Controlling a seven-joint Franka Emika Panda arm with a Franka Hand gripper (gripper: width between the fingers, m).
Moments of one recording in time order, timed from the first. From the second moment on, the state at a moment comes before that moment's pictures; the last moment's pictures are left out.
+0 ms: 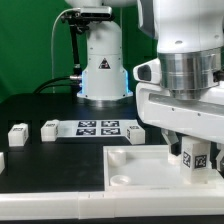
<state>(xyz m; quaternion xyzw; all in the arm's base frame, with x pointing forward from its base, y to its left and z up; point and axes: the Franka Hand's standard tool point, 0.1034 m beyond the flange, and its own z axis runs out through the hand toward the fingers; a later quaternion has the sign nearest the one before) 0.627 0.121 0.061 -0.90 0.42 0.03 0.05</state>
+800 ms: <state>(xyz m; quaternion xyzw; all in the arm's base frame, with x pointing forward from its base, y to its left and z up) 0.625 0.121 0.062 -1.00 -0.02 0.00 0.04</state>
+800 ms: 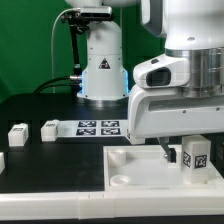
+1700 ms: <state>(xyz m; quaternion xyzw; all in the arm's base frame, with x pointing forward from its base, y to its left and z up) 0.625 0.121 0.061 -0.98 0.17 0.00 0.03</state>
